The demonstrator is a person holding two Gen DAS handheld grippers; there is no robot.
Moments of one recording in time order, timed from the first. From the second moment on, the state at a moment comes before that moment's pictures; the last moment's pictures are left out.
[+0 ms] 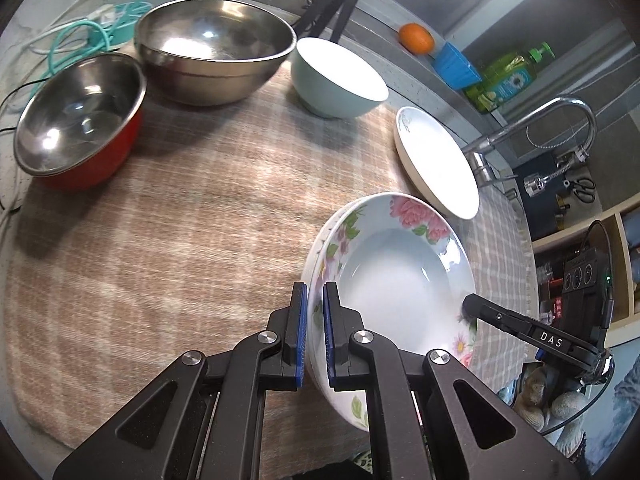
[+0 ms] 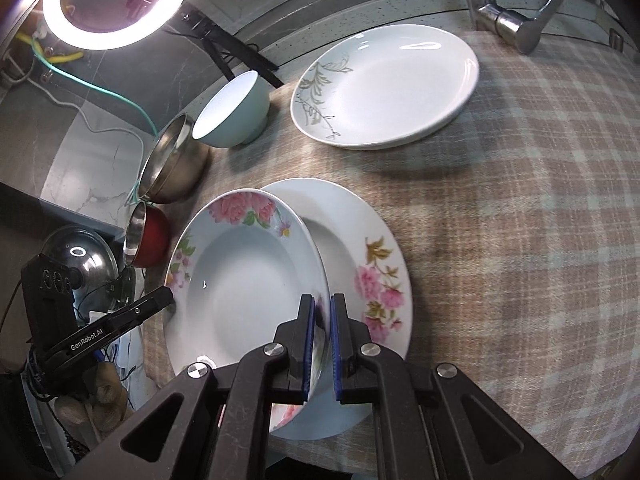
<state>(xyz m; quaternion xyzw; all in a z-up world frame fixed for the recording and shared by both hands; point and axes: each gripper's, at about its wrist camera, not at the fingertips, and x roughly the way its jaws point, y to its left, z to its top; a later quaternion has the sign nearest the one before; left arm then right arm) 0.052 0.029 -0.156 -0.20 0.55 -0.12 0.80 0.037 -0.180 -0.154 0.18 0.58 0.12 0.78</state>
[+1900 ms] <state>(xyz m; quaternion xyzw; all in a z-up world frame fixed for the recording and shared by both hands) 0.055 0.000 -0.174 -0.15 0.57 -0.13 0.80 0.042 -0.196 -0.169 0.17 0.59 0.09 0.79</state>
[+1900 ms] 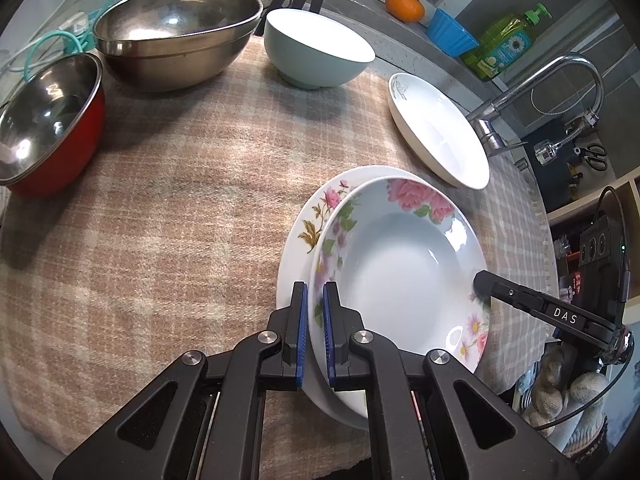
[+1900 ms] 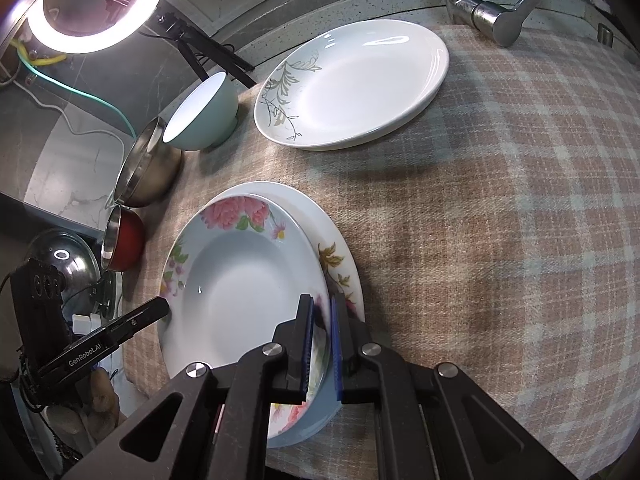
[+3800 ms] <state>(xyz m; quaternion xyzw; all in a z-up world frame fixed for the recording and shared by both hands) 0.187 -0.072 -0.133 -0.11 0.53 -0.17 0.82 0.111 -0.281 -0.103 0.12 0.49 0.02 0.87</state>
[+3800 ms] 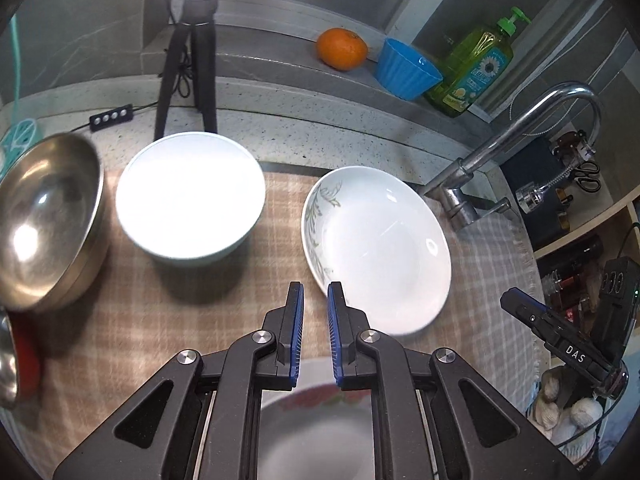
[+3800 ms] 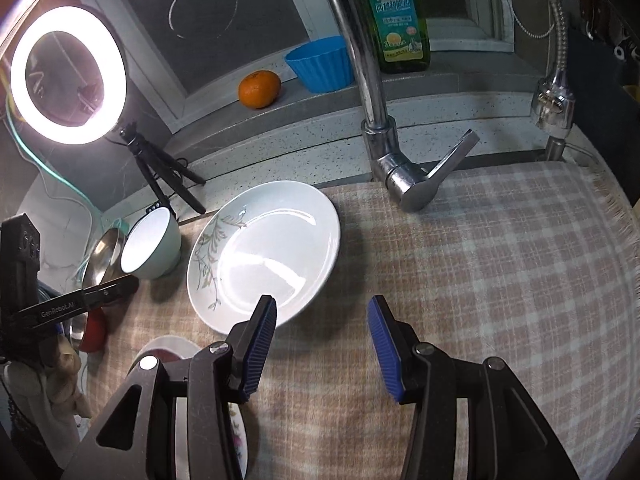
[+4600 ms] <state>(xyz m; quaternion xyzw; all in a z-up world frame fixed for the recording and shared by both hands) 0.237 -0.091 -0.176 -0.08 0.56 -0.15 0.81 0.177 -0.300 -0.160 0.19 0.52 0.02 0.83</state>
